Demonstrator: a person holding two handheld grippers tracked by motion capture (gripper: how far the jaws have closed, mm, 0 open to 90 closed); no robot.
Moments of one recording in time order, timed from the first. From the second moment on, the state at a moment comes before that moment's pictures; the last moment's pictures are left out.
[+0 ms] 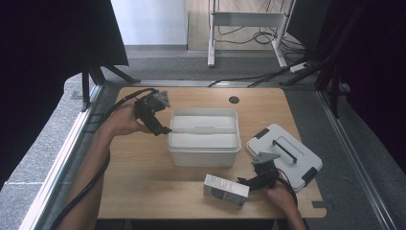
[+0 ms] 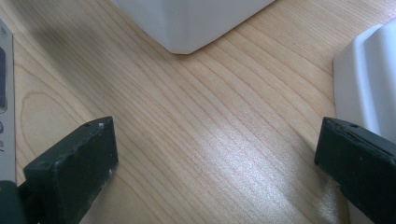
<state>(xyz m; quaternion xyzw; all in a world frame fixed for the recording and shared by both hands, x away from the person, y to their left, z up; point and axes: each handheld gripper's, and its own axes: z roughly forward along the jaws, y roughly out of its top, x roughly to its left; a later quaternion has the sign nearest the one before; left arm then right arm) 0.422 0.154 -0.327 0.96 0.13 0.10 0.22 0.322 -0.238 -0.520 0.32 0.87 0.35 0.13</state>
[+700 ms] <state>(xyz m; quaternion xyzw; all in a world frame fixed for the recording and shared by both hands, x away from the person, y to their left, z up) 0.443 0.040 -0.339 0.99 0.02 0.07 0.12 0.321 -0.239 -0.520 0.32 0.87 0.35 0.13</state>
